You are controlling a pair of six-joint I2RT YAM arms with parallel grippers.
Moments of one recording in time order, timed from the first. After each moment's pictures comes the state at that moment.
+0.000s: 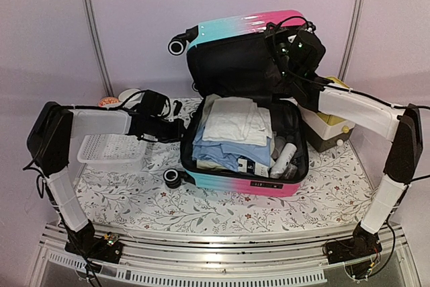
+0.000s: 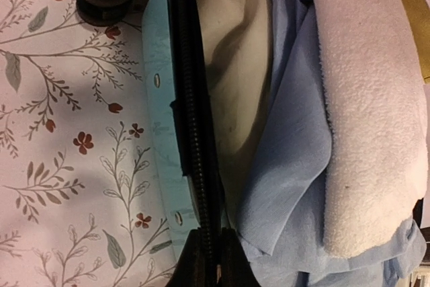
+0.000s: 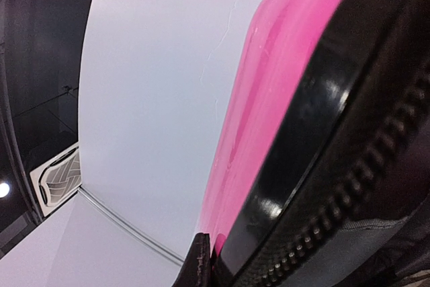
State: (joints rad) left arm -0.51 1.80 1.17 -0.12 0.26 -0.47; right arm 0.66 1.73 1.55 0.56 0.49 0.95
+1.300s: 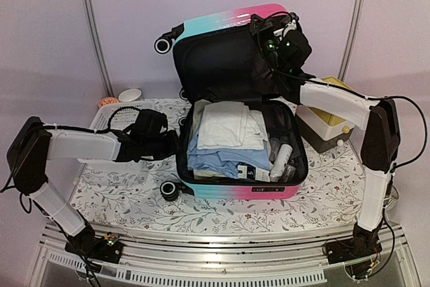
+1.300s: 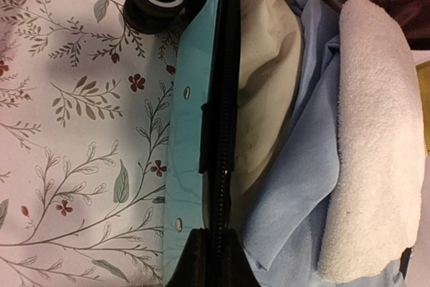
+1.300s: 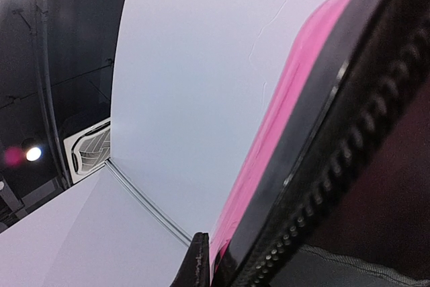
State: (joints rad) left arm -0.64 1.58 0.87 0.04 -0.09 -0.84; right arm 0.62 1.97 1.78 0.71 0.28 0.88
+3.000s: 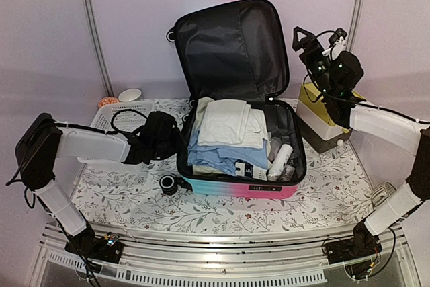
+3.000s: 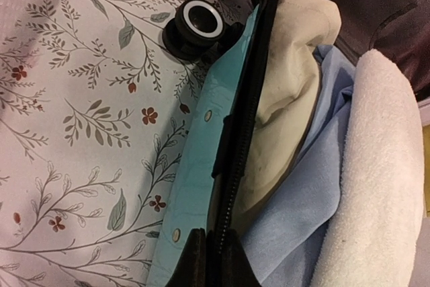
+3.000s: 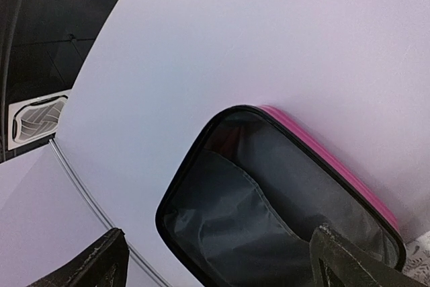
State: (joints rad) left arm -0.71 1.66 0.91 0.12 -0.33 -1.01; right arm 0.44 1.51 1.18 0.76 0.21 0.68
